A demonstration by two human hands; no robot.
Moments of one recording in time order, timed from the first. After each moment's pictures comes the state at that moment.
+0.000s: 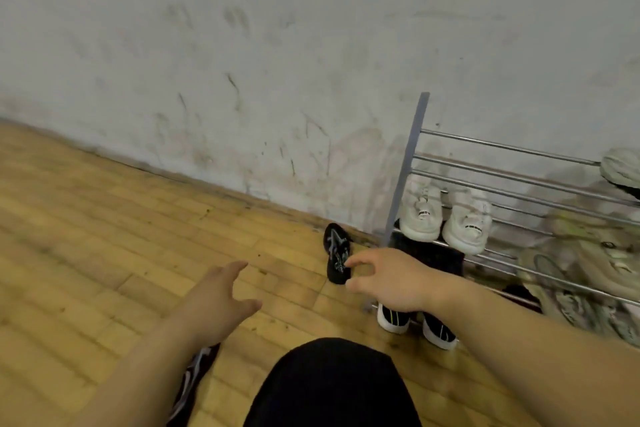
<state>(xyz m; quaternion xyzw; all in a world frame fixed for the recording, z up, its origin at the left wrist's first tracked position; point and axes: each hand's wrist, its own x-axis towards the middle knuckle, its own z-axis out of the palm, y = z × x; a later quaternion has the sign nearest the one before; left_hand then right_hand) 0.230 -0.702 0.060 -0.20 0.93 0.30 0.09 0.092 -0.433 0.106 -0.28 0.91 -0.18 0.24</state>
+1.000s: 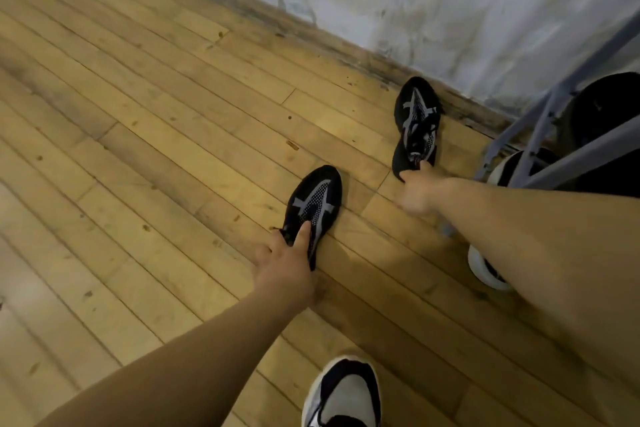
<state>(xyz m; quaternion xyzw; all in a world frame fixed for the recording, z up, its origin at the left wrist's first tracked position) 0.109 -0.685 -0.285 -0.35 0.88 0.17 0.28 -0.124 -0.563 -0.230 -0.22 0.87 0.11 0.43</state>
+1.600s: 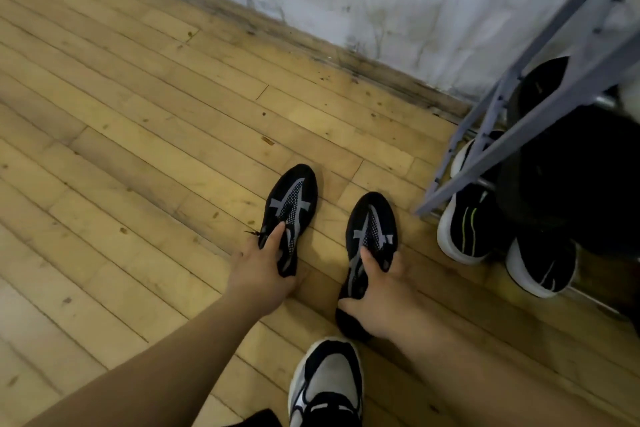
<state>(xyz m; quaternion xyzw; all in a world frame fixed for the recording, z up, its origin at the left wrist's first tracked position) 0.139 -0.687 -0.287 -0.33 0.88 0.25 0.23 0.053 -0.481 -0.248 -0.11 0.89 -0.08 0.43</state>
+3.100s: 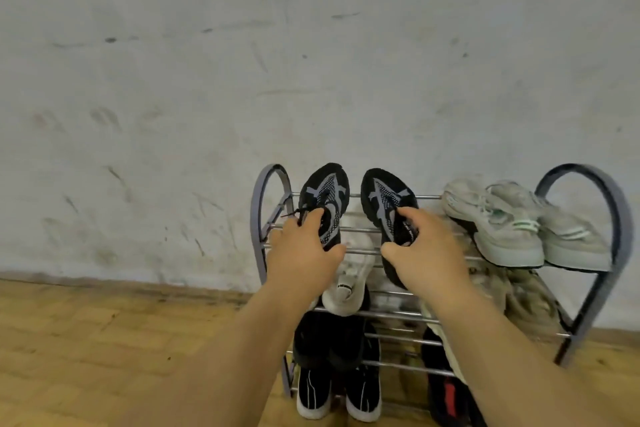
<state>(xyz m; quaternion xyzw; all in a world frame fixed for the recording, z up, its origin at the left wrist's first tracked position) -0.002 -0.393 0.166 -0.07 0.95 0.25 -0.15 0.005 -0.200 0.177 0.00 0.89 -0.43 -0.15</state>
